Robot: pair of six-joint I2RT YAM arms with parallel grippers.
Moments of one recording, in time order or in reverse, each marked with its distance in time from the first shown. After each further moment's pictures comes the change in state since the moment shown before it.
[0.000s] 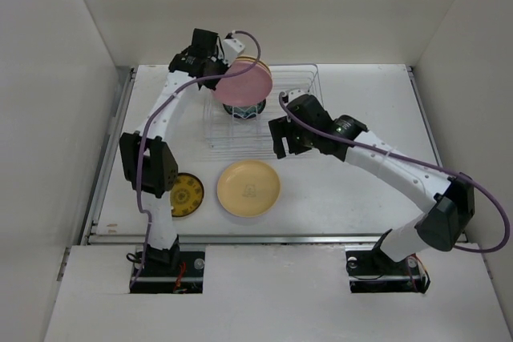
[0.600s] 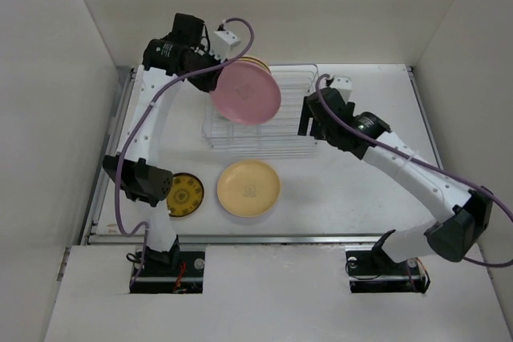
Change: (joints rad) left arm 0.003 -0.102 0.274 -0.397 0.161 -0.117; right arm -0.064 -0.054 0.009 -0.070 0.349 0.262
